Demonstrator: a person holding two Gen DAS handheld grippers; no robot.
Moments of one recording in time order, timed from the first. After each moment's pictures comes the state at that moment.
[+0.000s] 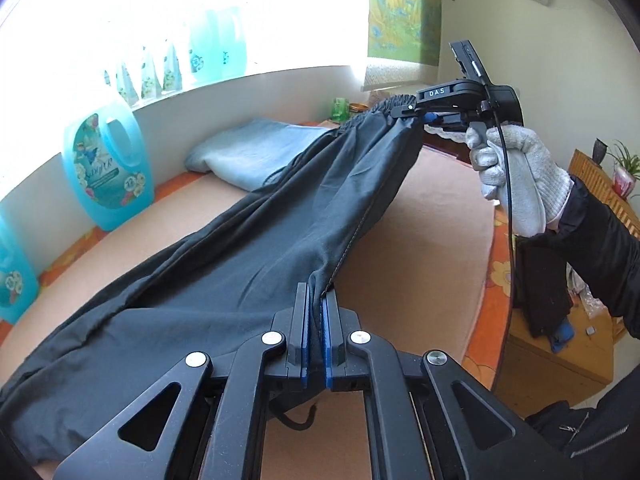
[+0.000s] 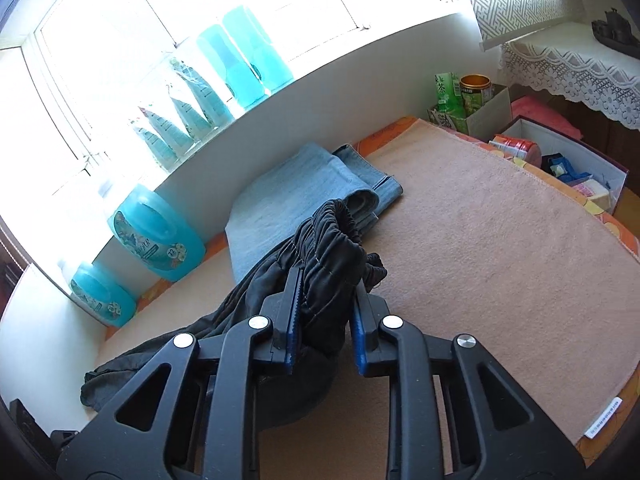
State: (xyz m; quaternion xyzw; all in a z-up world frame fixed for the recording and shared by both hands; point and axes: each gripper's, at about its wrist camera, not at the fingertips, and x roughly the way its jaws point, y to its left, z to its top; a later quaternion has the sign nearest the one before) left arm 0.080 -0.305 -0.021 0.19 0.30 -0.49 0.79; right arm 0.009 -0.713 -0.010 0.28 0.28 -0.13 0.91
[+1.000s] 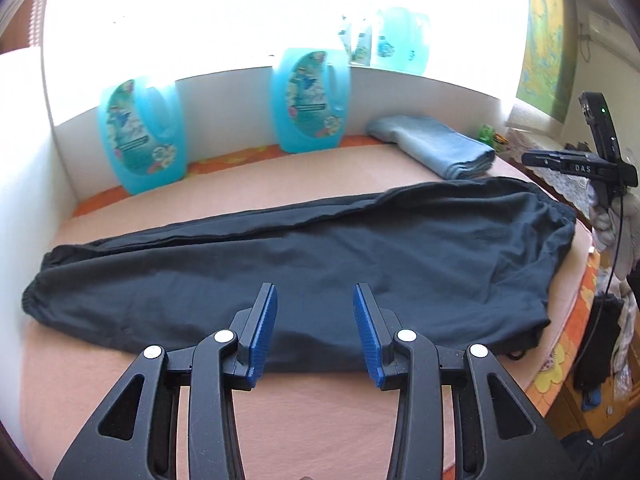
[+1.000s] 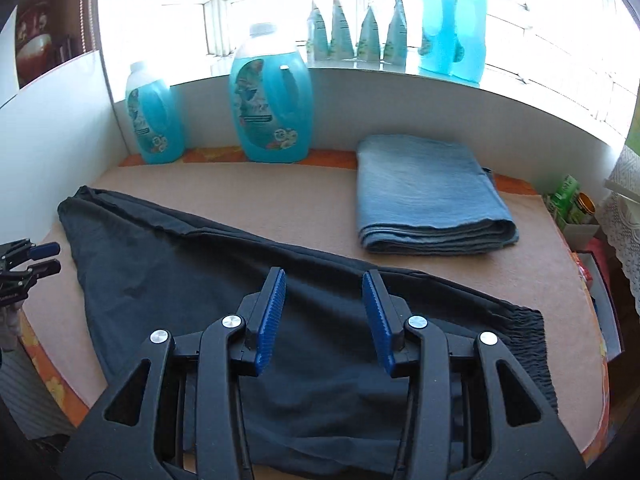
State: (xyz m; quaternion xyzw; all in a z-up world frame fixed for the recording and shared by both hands) left arm 0.148 -0.116 -0.031 0.08 0.35 -0.26 0.90; right arm 0.088 -0.506 -0.001 -0.02 0.38 0.08 0.92
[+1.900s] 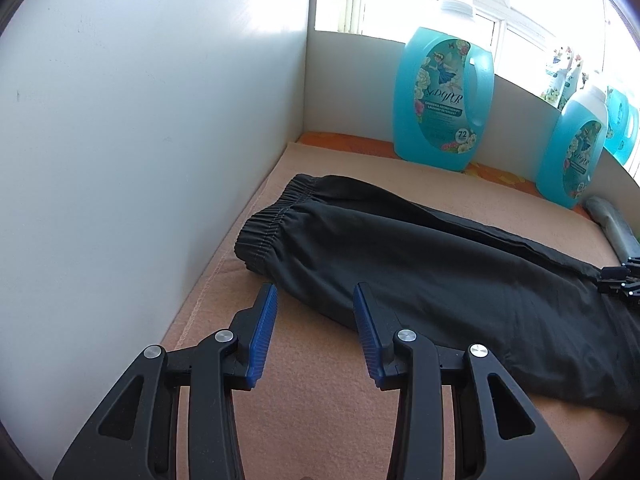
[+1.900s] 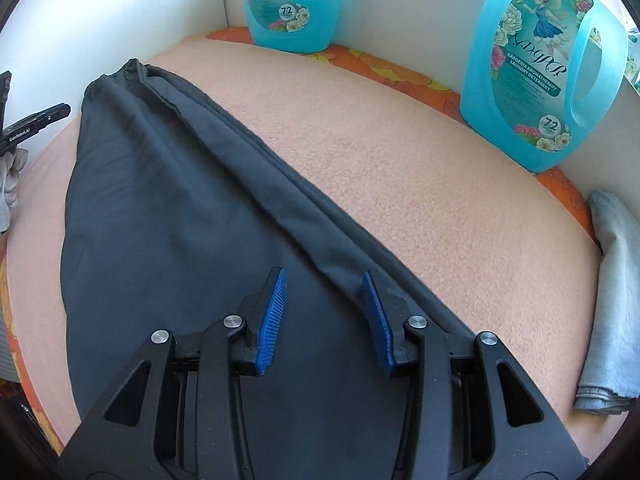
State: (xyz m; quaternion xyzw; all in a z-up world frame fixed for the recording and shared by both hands) left arm 0.259 0.114 -0.070 -0.03 0.37 0.01 0.93; right arm 0.257 -0.303 -0.100 -0.14 0.49 0.22 0.83
